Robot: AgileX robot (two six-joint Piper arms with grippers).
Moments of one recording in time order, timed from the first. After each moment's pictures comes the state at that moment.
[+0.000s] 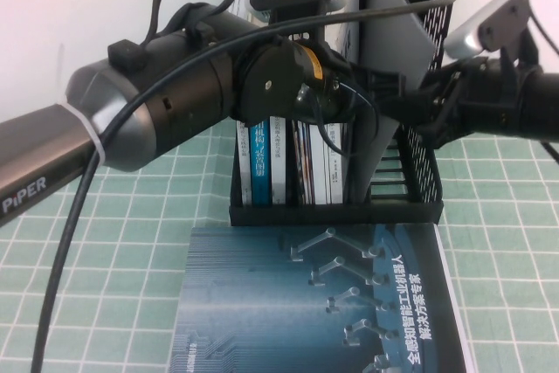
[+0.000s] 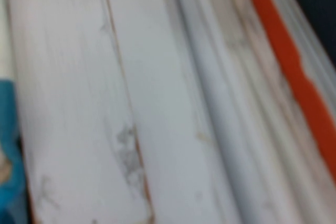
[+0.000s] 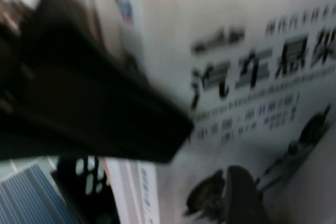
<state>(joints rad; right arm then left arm) 0.20 1.71 -1.07 1.72 0.64 -1.95 -0.67 1.78 -1.55 0.06 0.51 -0.58</state>
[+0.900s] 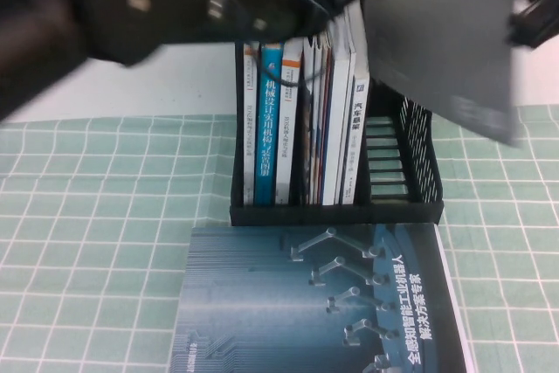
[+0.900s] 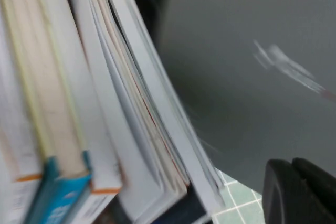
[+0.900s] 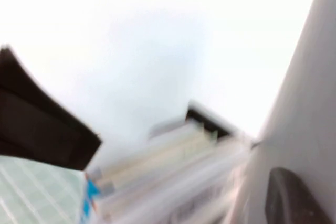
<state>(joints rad) 0.21 1.30 -1.08 1.72 0.49 -1.95 -0.65 1.52 -1.55 -0.02 0.54 -0.49</state>
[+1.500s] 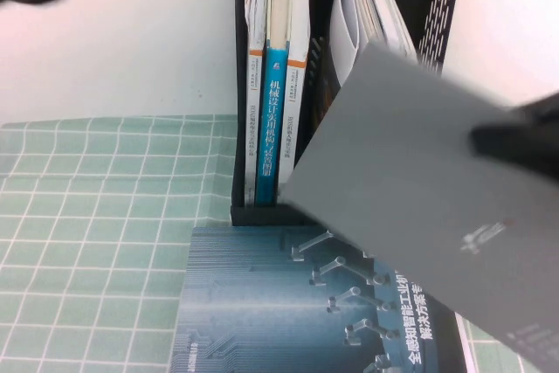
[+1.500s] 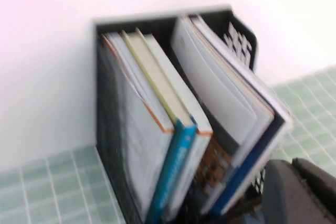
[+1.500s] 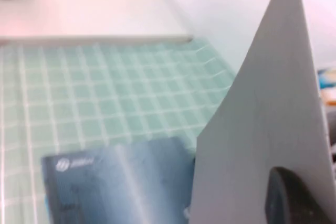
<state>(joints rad) 0.24 1.02 -0.97 1.06 0.89 -1.46 -0.65 1.11 -1.55 0.16 0.94 -0.34</state>
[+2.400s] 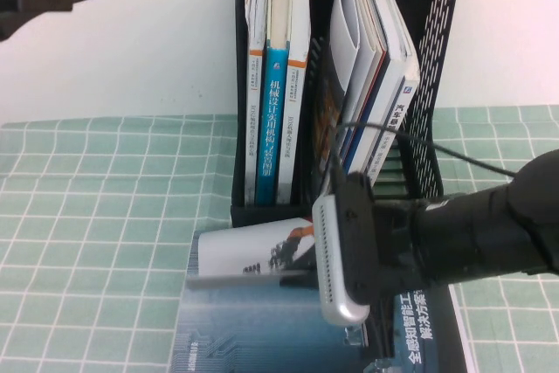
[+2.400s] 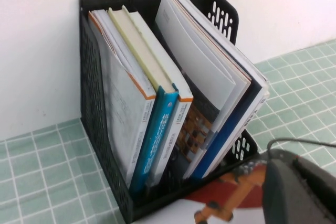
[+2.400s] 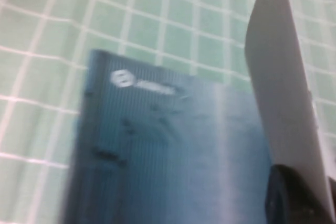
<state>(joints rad) 0.66 1.56 -0.91 1.23 0.53 -2.07 -0.65 1.04 -1.55 0.10 1.03 -0.30</state>
